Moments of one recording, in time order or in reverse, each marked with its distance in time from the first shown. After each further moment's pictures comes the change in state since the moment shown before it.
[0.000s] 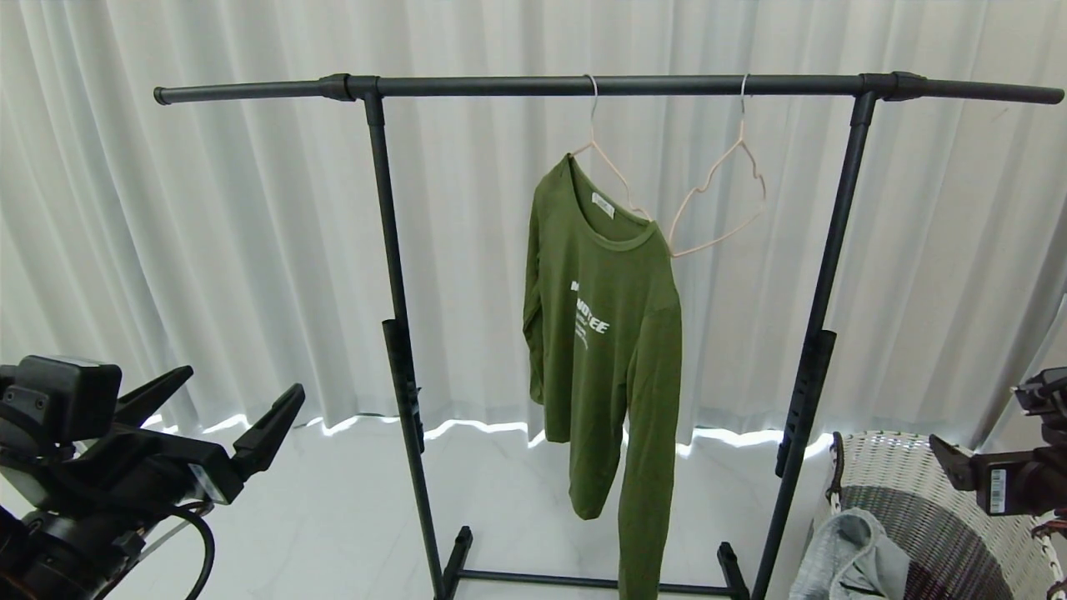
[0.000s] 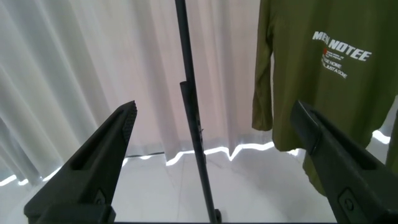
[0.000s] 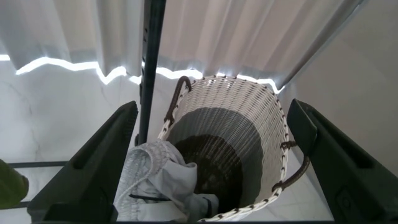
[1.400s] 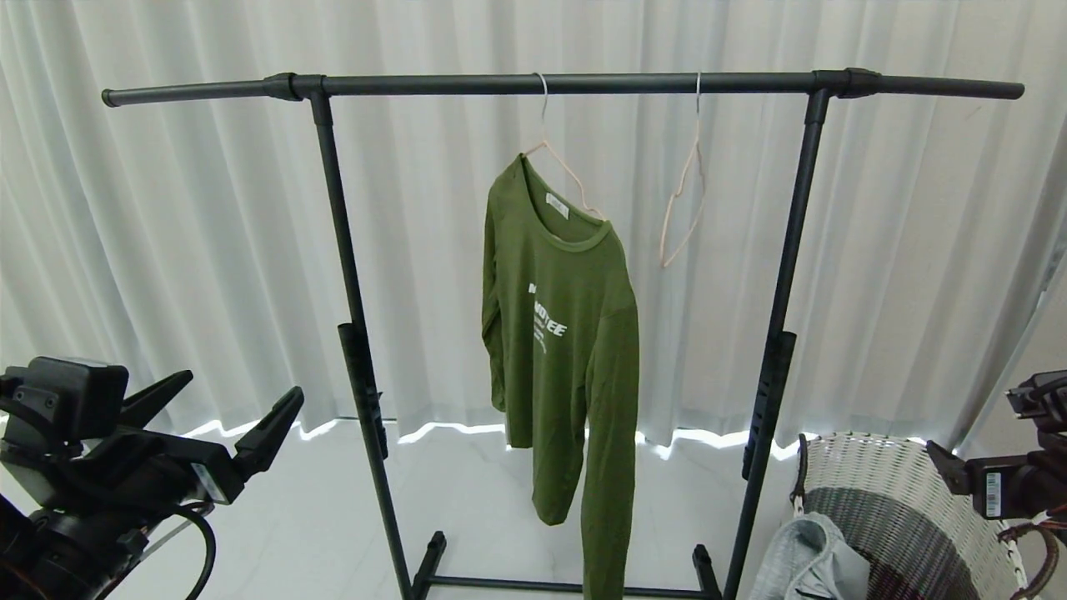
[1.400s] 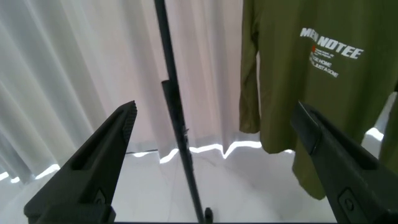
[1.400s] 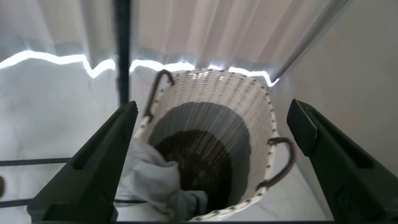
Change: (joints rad) left arm 0.017 0.019 0.000 0.000 0.000 -0.001; right arm -0.005 0.024 0.002 0.000 -0.001 0.001
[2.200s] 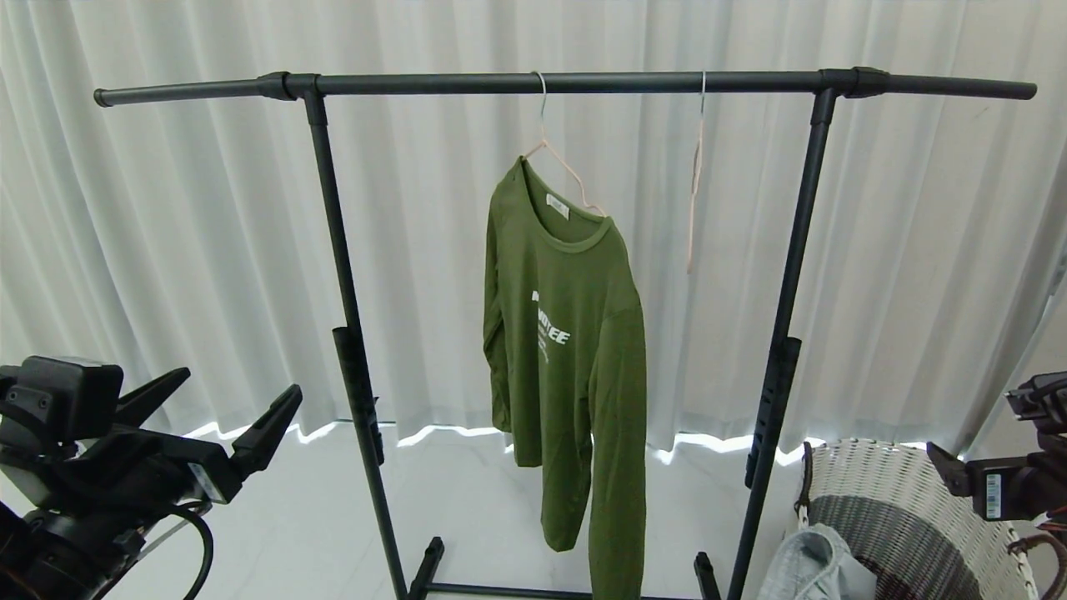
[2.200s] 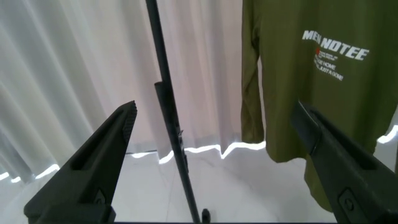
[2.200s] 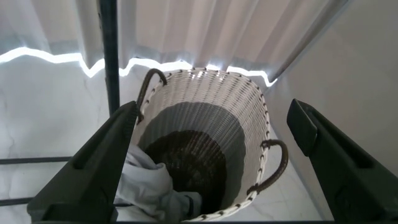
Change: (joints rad) left arm 0.000 -0.003 0.000 -0.002 0.000 0.006; right arm 0.001 0.003 0.002 0.000 0.001 -0.001
